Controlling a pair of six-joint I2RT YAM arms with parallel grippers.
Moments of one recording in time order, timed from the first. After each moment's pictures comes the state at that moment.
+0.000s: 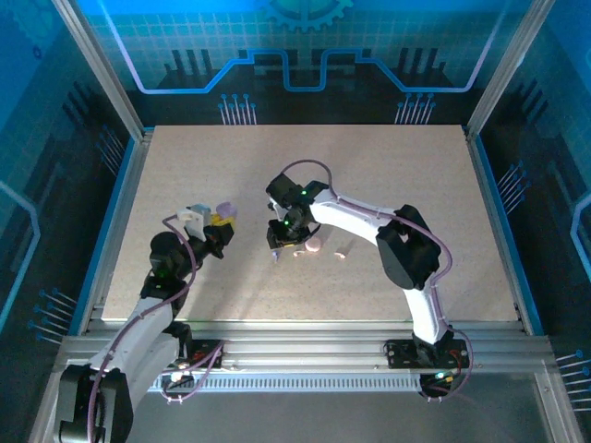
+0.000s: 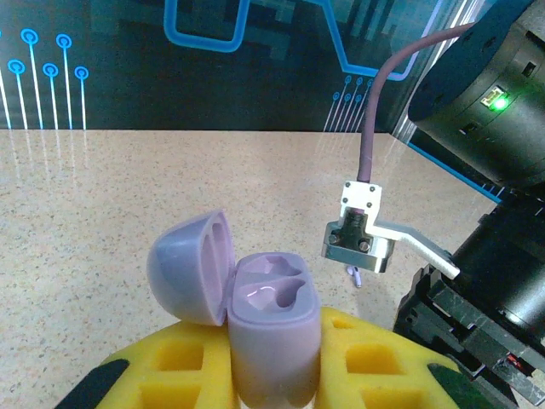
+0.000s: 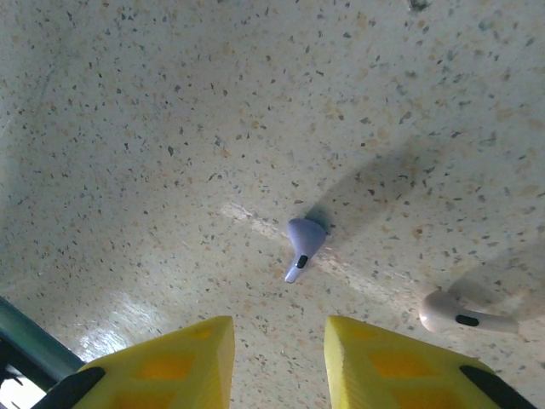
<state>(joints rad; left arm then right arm) -0.08 0.80 0.22 0.46 0.44 -0.21 0.80 2.07 1.65 -0.85 -0.28 0.52</state>
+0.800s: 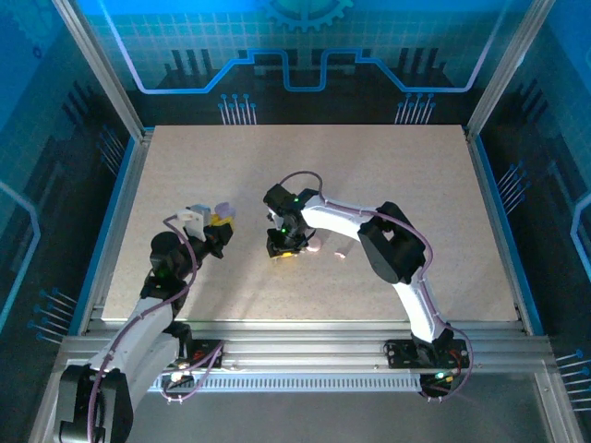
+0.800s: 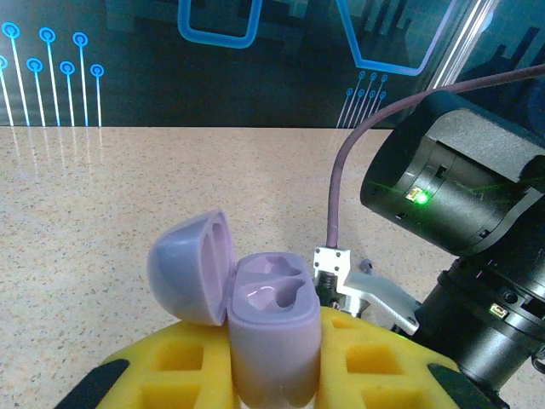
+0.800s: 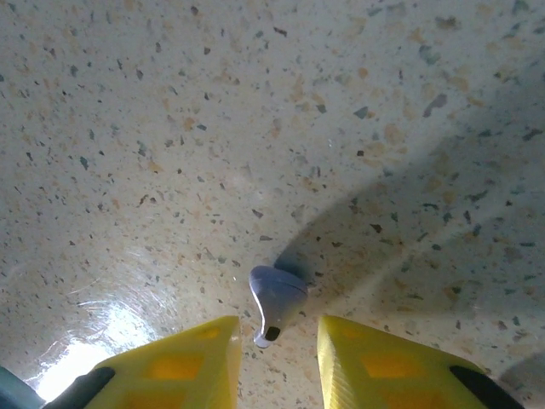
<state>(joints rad) -0.08 0.80 0.22 0.44 0.41 -0.19 0.81 2.19 1.65 -0.82 -0.32 0.54</state>
